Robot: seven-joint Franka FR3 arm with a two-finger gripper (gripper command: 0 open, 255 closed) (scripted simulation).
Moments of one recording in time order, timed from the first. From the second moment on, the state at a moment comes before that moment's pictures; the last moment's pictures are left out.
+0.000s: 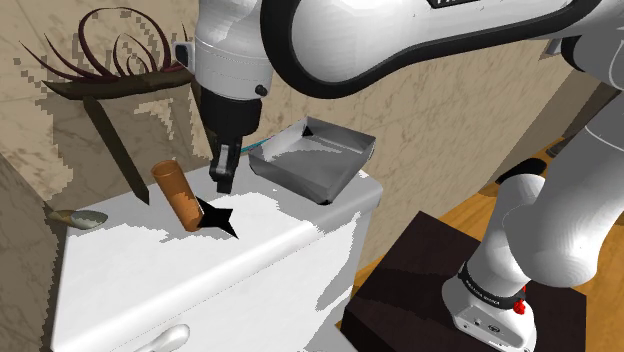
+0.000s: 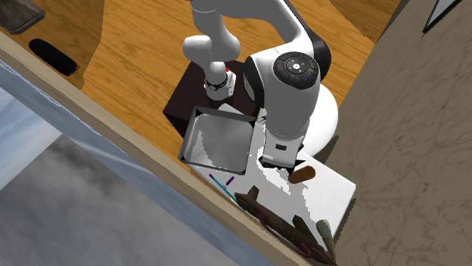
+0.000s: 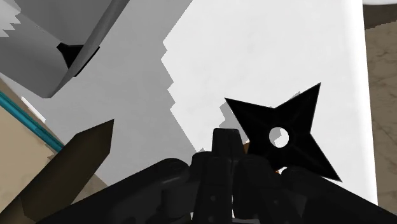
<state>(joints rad) 0.36 -0.12 0.38 -1.84 0.06 2.00 -0.11</state>
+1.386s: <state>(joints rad) 0.44 0.16 0.46 -1.52 -0.10 1.67 -0.10</state>
